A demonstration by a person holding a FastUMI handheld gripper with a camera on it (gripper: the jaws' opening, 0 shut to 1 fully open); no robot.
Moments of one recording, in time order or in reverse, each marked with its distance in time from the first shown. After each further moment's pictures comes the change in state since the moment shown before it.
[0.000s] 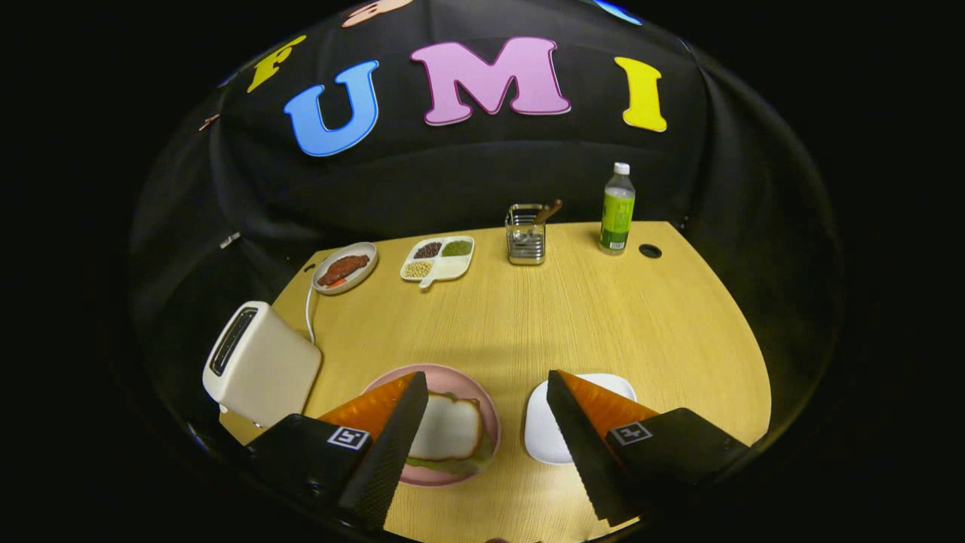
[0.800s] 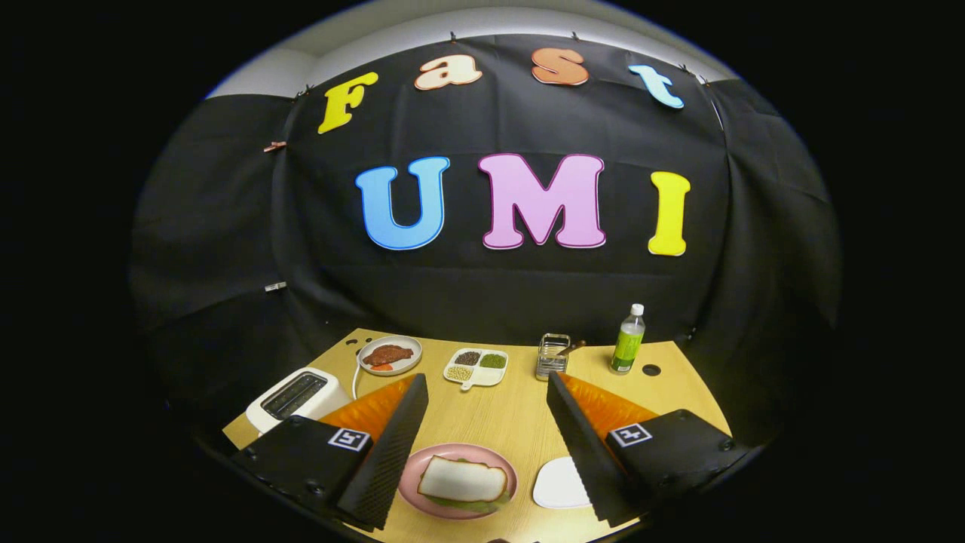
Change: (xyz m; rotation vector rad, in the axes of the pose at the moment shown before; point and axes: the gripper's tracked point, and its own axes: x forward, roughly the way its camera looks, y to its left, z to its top) arm -0.088 0.062 0.097 -0.146 -0.377 0.070
